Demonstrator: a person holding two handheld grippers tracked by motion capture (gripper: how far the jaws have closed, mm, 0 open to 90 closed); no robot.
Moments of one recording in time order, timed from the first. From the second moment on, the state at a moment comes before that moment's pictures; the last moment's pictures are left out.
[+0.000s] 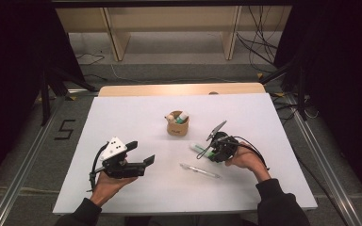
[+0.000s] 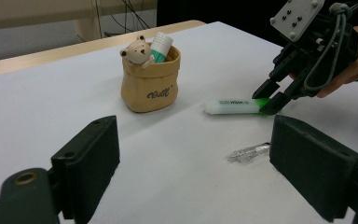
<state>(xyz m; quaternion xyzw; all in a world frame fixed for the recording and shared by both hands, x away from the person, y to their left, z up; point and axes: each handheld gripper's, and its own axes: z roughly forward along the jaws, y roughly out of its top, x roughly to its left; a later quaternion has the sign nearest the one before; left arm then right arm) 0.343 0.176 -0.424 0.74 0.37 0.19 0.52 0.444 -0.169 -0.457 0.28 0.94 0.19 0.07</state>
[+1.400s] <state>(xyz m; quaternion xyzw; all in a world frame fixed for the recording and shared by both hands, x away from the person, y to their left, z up) 0.362 0.148 -0.396 0.80 0.33 0.13 0.48 0.330 -0.139 -0.425 -0.01 0.90 0.21 0.40</state>
